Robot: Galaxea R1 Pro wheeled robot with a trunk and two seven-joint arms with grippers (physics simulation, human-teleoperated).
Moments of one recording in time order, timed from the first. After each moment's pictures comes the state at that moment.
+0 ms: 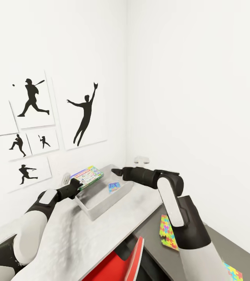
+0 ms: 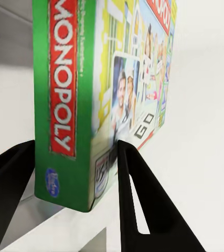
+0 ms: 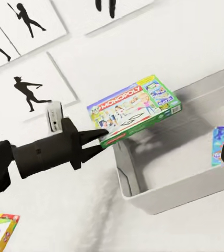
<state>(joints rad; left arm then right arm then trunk) -0.92 0.06 0.57 -0.40 0.68 0.58 -0.11 -0.64 0.17 0.23 -1.58 -0.52 1.02 0.04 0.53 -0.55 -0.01</state>
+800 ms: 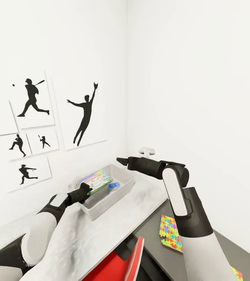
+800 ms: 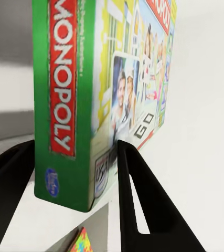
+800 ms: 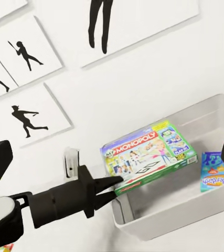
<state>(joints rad) -0.92 0.00 0.56 -0.32 0.66 0.53 -0.11 -0.71 0.17 0.17 -1.58 -0.52 1.02 0.03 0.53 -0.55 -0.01</state>
